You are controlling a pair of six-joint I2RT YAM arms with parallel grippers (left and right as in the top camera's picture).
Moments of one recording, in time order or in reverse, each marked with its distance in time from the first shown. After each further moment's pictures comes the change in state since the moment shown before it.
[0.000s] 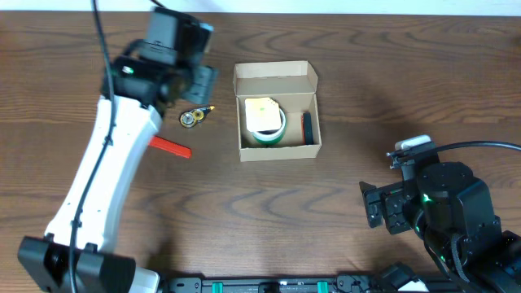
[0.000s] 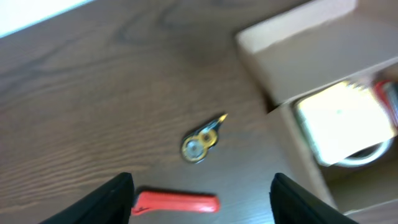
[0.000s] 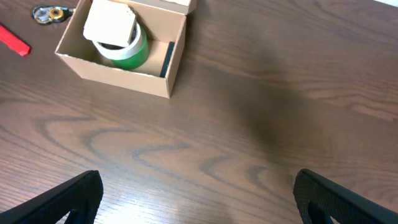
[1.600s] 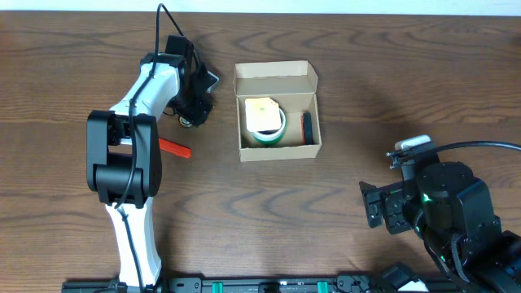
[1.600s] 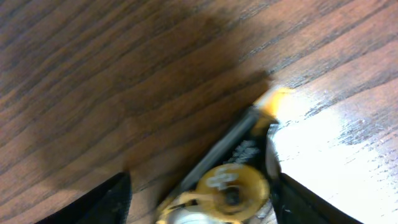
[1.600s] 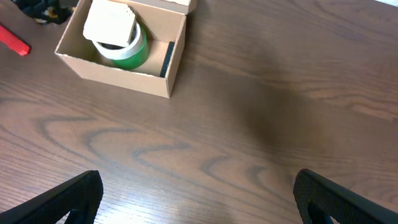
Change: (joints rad) left arm 0.102 0.585 0.001 0.126 0.090 0.349; right arm 0.000 0.000 0.000 0.000 0.000 0.000
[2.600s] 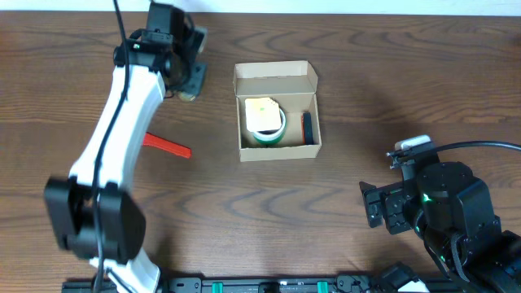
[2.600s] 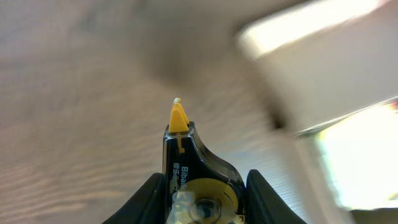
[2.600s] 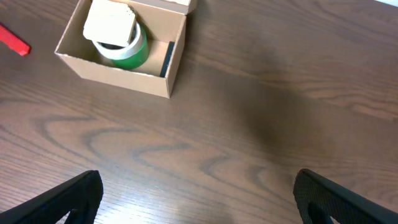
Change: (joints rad) left arm -0.091 -0.420 0.023 -0.020 -0.021 -0.417; right arm 0.000 0.000 0.000 0.000 0.000 0.000
